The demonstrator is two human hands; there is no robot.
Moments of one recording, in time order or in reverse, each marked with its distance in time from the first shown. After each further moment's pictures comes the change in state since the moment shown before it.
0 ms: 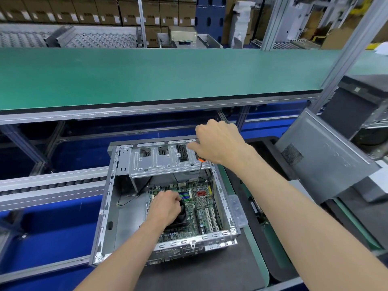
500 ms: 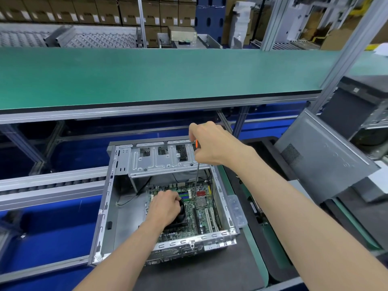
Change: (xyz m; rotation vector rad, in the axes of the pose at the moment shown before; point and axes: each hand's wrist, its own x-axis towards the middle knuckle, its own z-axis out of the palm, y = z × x) left_hand -0.001 0.003 -0.002 -0.001 -0.015 -0.002; right_hand -0.002 -0.002 -0.006 0.294 -0.137 -0.068
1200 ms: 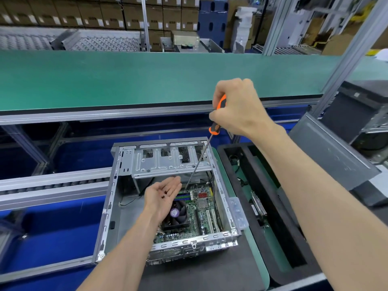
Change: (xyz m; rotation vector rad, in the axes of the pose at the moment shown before) left_hand 0.016 -0.007 -0.022 -2.107 -0.121 -0.545; right_hand 0.006 0.015 -0.064 0.241 0.462 0.115
